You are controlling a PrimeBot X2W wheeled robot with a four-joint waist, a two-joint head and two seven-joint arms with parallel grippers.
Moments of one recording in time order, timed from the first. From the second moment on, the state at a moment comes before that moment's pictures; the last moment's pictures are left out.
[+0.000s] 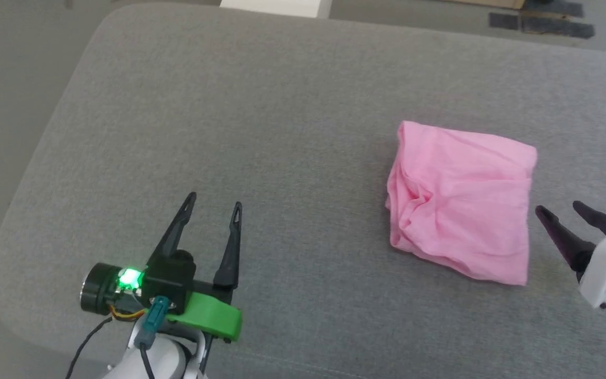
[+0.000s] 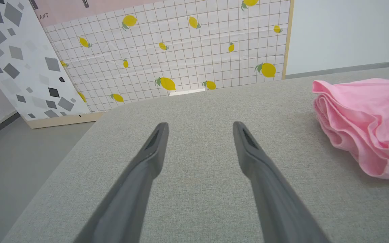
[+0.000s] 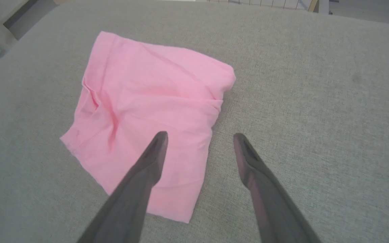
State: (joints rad) left arm -0.27 0.51 -0.72 -0.08 -0.46 0.44 -0.26; right arm -0.13 -0.42 -0.05 -0.09 0.56 0.13 0.58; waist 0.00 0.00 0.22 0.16
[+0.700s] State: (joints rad) left arm -0.28 0.36 -0.66 0.01 -0.36 0.30 -0.26; right arm -0.35 -0.35 -0.14 0.15 0.48 0.13 0.93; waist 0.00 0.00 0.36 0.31
